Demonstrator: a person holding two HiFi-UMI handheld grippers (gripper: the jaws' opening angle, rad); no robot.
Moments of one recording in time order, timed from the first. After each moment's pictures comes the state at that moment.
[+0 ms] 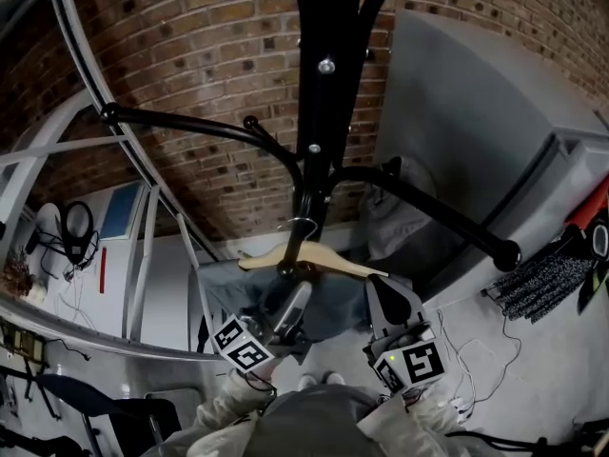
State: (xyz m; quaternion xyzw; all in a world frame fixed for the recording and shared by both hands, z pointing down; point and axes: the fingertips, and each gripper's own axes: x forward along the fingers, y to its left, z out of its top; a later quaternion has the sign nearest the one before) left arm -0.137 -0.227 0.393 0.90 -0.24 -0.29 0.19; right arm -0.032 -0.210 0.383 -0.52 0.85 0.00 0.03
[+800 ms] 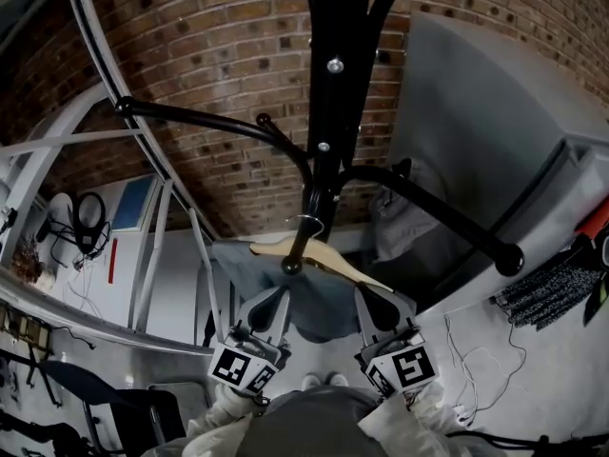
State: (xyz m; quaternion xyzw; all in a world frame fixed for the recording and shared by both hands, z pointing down) left arm -0.176 -0.209 0.402 0.88 -0.45 -0.11 0.01; right arm -0.064 -0.205 0.395 -0.47 0.88 -0.02 0.03
